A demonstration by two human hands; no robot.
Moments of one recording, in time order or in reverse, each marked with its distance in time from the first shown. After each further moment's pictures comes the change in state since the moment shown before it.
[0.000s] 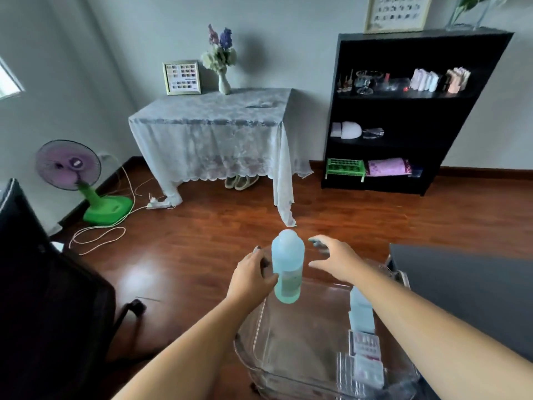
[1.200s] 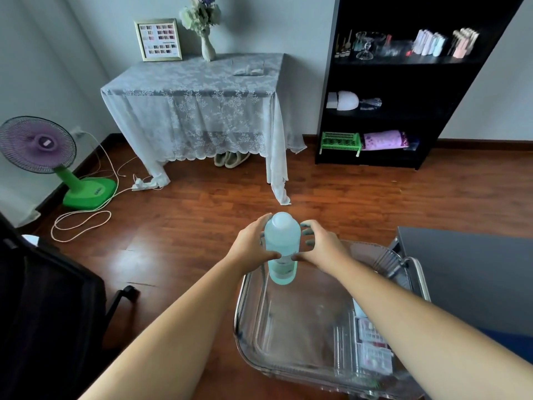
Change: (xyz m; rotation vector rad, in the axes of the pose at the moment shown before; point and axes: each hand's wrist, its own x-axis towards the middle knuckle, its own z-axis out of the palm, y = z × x) left_hand 0.069 -0.015 -0.007 -0.157 -0.263 0.062; right_hand 0.039 -0.002 0.047 0.104 0.089 0.058
